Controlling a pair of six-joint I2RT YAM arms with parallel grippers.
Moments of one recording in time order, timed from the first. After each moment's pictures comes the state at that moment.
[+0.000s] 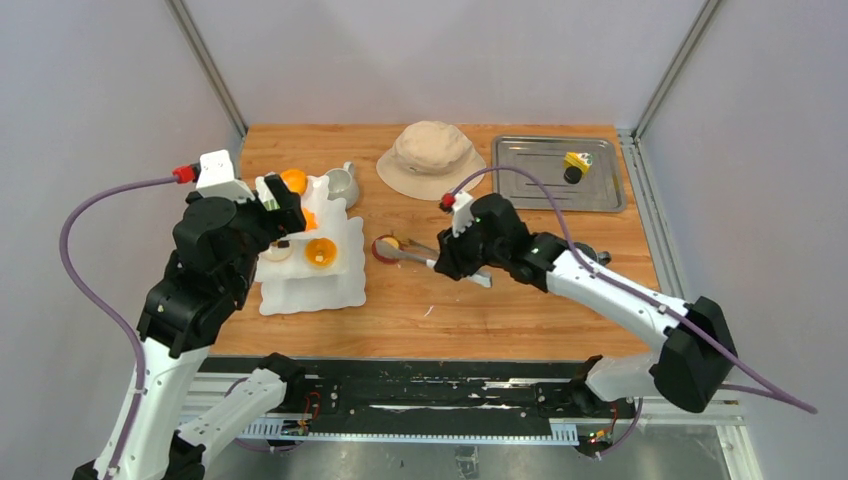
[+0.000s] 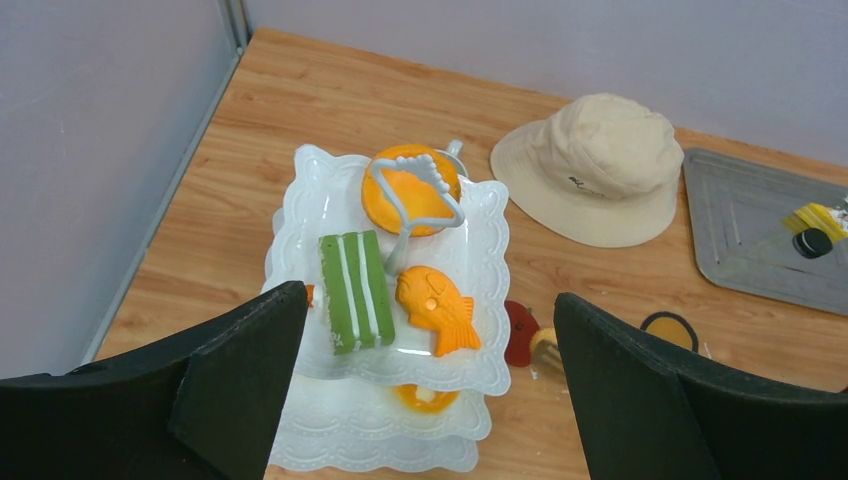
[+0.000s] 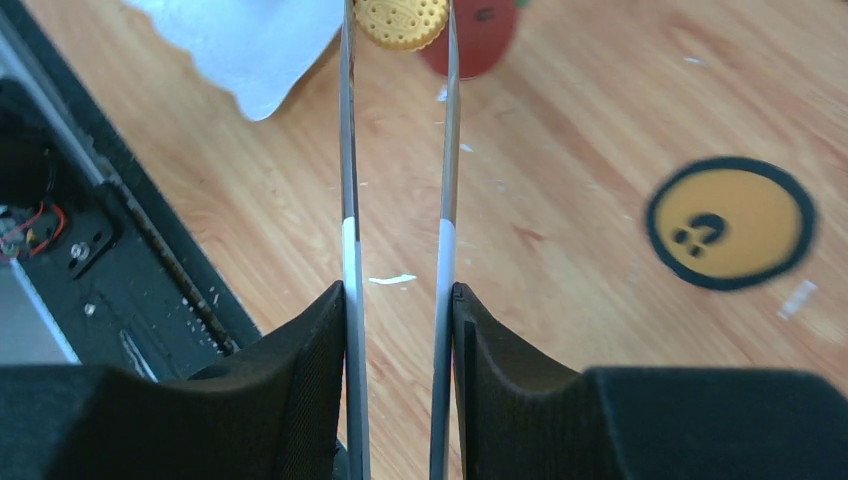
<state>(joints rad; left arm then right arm) -0.42 0.77 1.30 -0.76 -0.49 -0.30 0.75 1.30 1.00 -0.34 -0.20 0.12</state>
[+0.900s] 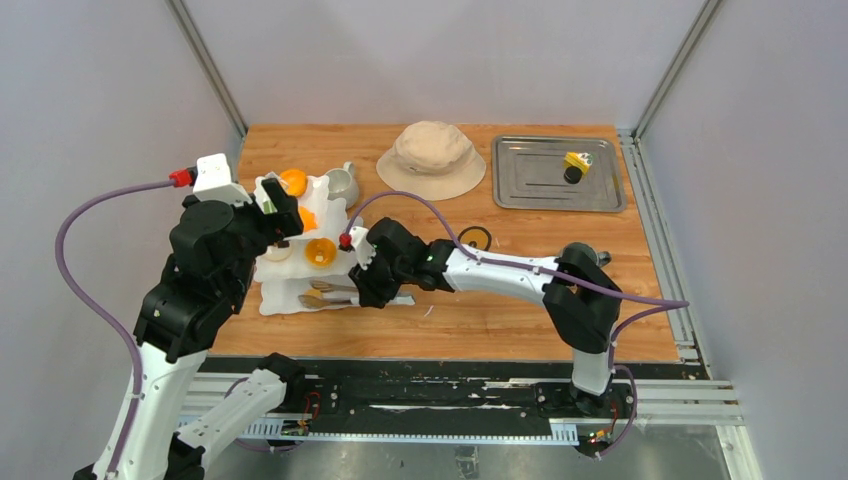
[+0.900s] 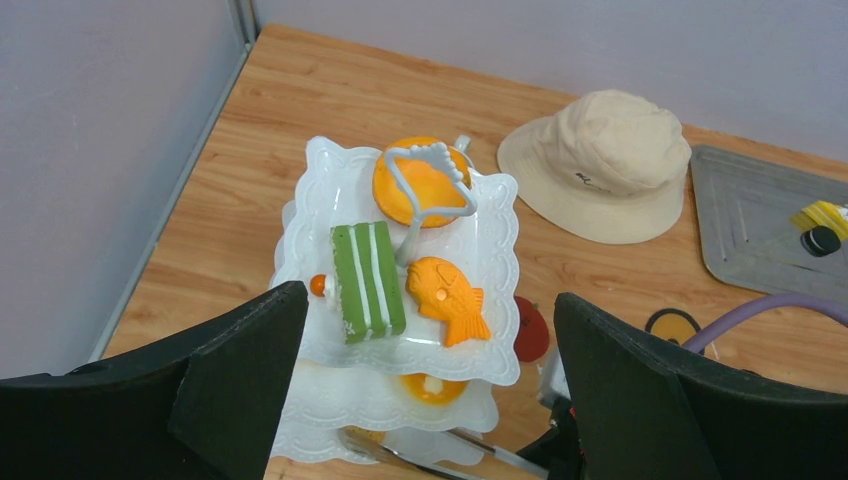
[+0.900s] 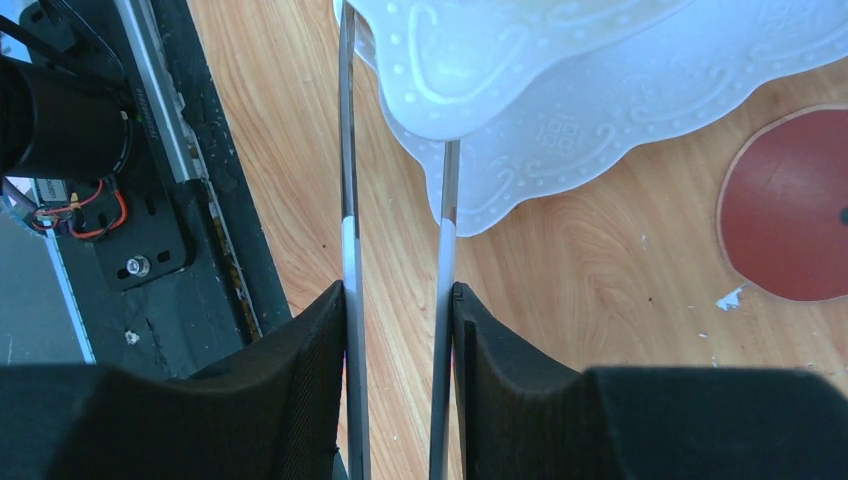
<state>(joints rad) -0.42 0.75 1.30 -0.79 -0.50 -0.30 1.07 1.86 1.38 -0.24 -0.28 0.06</state>
